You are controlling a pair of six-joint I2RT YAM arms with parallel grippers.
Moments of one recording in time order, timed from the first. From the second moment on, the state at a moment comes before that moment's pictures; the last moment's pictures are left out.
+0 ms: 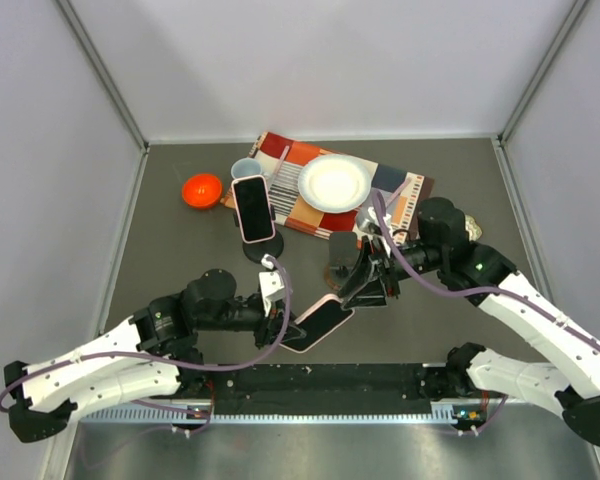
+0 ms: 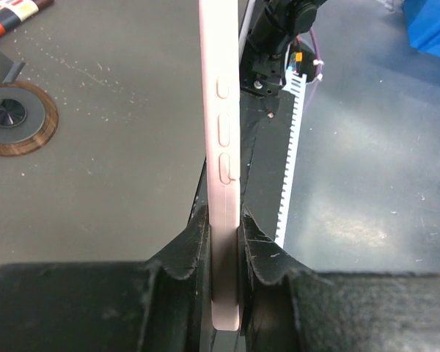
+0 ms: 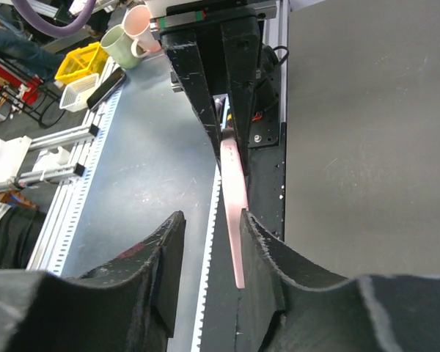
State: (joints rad) left arm -1.09 0.66 0.72 -0.41 0.35 -0.21; right arm 0.71 0.96 0.99 -0.40 -1.05 0.10
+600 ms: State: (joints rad) left arm -1.09 0.68 0.75 -0.40 0.36 -0.21; right arm 0.74 0.87 0.96 -0.49 -0.80 0.03
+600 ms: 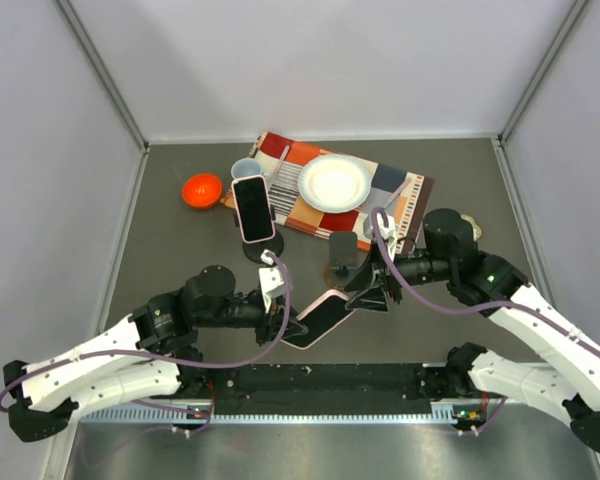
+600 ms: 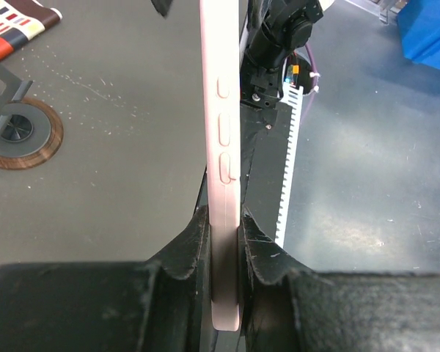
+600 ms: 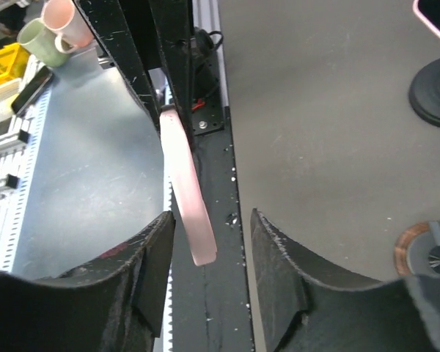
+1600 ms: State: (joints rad) left arm -1.09 0.78 0.78 -0.34 0.45 -0.22; right arm 0.75 0.88 0.88 -0.44 -0.99 0.02
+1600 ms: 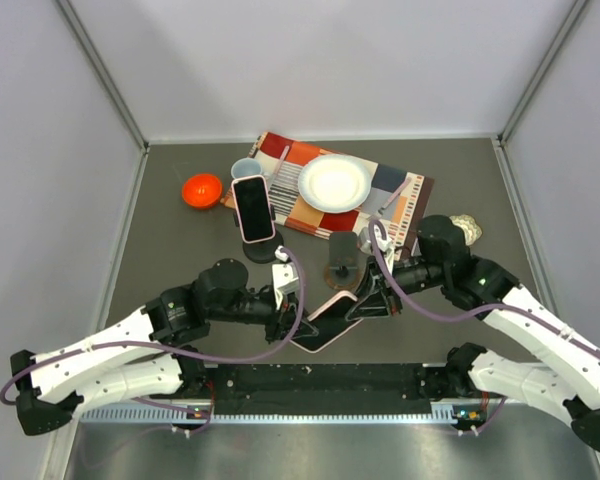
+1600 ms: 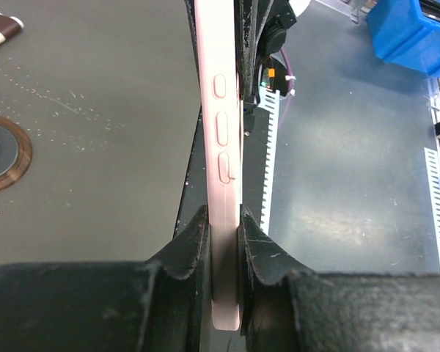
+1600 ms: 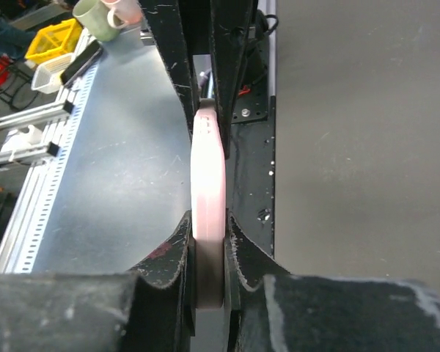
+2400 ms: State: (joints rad) left arm -1.09 0.79 0.89 -0.59 -0.57 -0.26; right arm 0.75 0.98 1.26 -1.02 -0.20 -0.44
